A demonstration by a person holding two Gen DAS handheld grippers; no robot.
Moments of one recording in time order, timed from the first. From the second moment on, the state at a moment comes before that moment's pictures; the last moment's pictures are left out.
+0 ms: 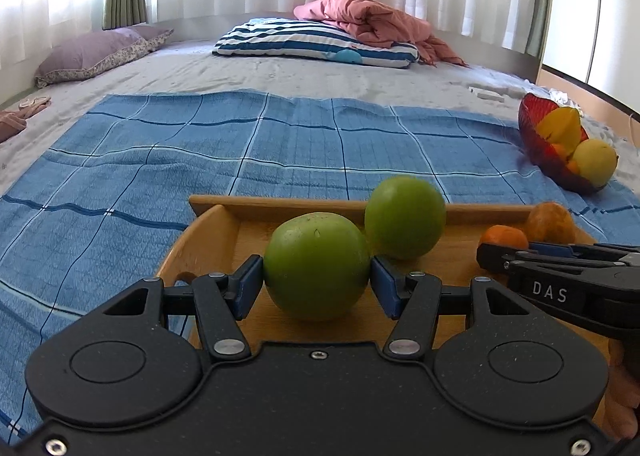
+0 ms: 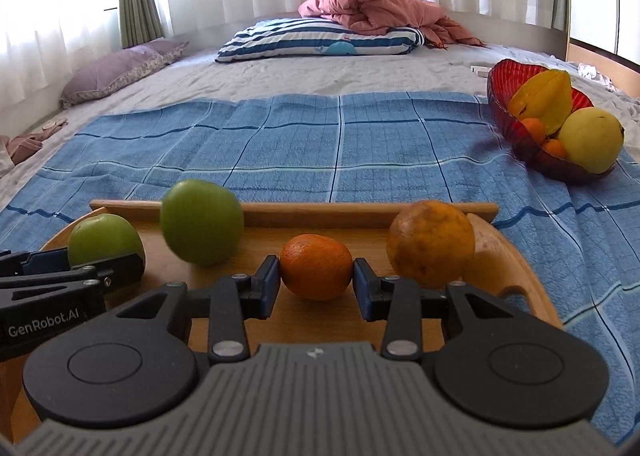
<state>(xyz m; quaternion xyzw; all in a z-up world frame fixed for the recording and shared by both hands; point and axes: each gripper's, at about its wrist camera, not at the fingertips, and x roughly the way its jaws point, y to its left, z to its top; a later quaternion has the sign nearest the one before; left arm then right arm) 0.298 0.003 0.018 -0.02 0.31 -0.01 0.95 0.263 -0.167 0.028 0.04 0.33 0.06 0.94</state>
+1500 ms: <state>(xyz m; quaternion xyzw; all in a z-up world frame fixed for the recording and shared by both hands) 0.307 0.002 0.021 0.01 0.31 0.02 0.95 0.282 -0.152 0.025 0.01 0.37 0.05 0.93</state>
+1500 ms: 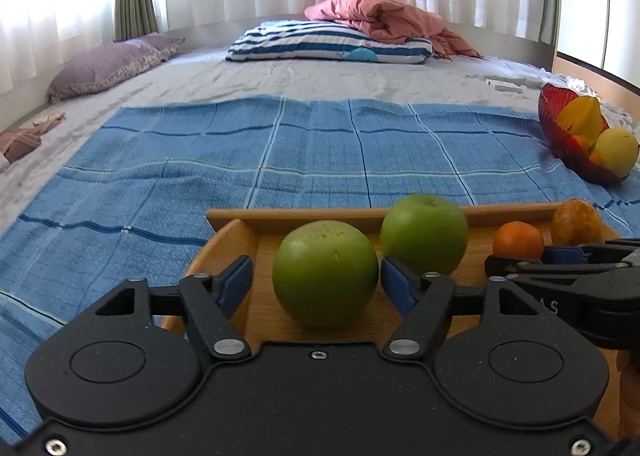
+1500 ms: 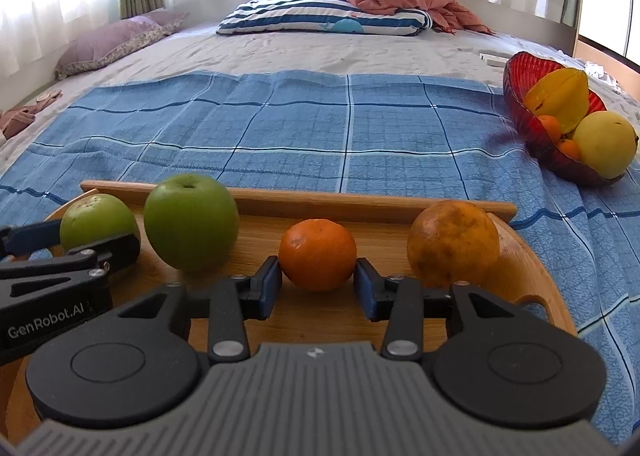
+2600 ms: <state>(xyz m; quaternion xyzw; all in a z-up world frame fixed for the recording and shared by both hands) 0.225 0.012 0.049 0.01 0.29 -0.02 0.96 0.207 -0.160 0.051 0.00 0.32 0.07 0.94</state>
